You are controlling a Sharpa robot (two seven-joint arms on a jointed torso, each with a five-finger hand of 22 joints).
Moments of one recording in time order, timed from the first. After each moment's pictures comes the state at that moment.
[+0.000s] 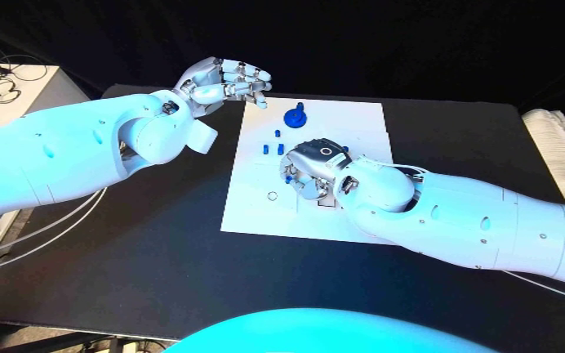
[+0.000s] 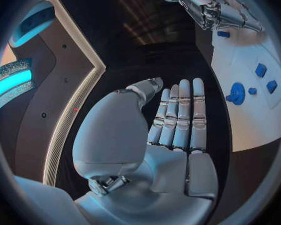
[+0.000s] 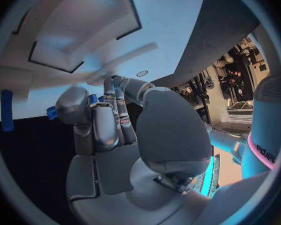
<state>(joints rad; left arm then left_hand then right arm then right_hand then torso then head) 1.28 -0.92 -0.04 1.46 -0.20 -0.05 0.39 1.39 -0.18 0.51 0.04 0.24 0.90 0.19 0.25 0.35 1.08 0.14 0.19 0.08 0.94 0.09 0.61 0.40 0.17 0.87 0.18 0.54 0.41 1.17 -0.53 -0.18 1.51 -1.78 -0.37 -0.21 1.30 -0.16 0.69 -0.06 0.14 1.04 0.14 0.29 0.42 1.23 0.06 0.12 0.15 1.47 -0.03 1.26 1.16 0.13 1.41 0.07 0.96 1.13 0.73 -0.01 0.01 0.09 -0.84</state>
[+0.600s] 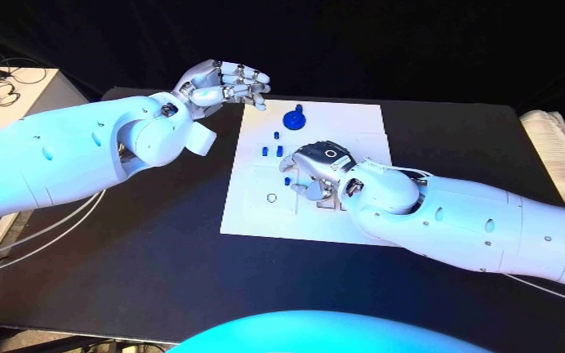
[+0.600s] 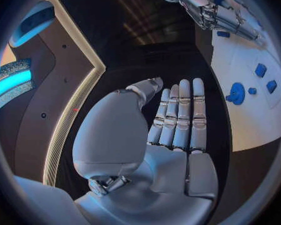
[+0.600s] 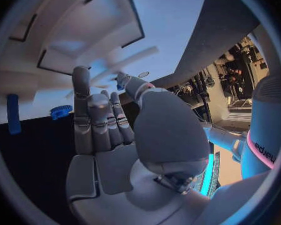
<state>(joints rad) 1.28 -0.92 -0.04 1.46 -0.20 -0.05 0.38 1.39 -0.18 0.51 0.04 0.24 0.90 0.19 0.25 0.35 1.08 0.14 0.19 0.08 0.94 0.09 0.61 0.40 0.17 0.87 0.18 0.53 0.41 1.17 -0.55 -0.19 1.51 -1.76 -0.41 -0.19 1.36 -0.20 0.44 -0.02 0.14 0.89 0.14 0.14 0.36 0.88 0.13 0.13 0.07 1.34 0.04 1.08 0.89 0.16 1.24 0.13 0.54 0.87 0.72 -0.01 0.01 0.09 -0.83</state>
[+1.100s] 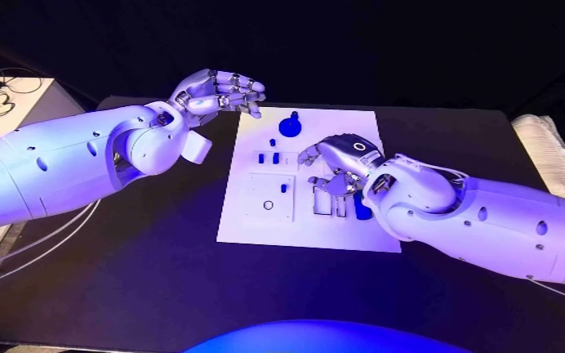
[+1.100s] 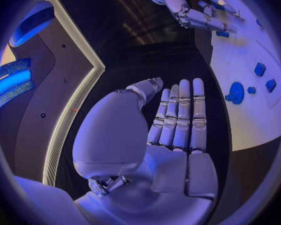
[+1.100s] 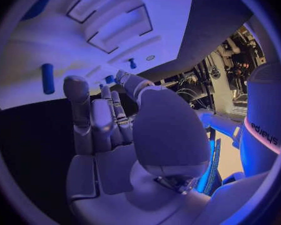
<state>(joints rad) 1.28 -0.92 -0.04 1.45 -0.20 -0.04 0.38 1.39 -0.18 0.51 0.04 0.24 0.90 0.19 0.25 0.35 1.08 0.14 0.19 0.08 0.94 0.09 0.61 0.40 0.17 0.87 0.18 0.53 0.41 1.21 -0.72 -0.15 1.63 -1.69 -0.46 -0.18 1.37 -0.22 0.49 0.03 0.14 0.92 0.16 0.13 0.34 0.97 0.10 0.27 0.08 1.44 0.01 1.22 1.01 0.15 1.36 0.11 0.78 1.04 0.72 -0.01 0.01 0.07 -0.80</state>
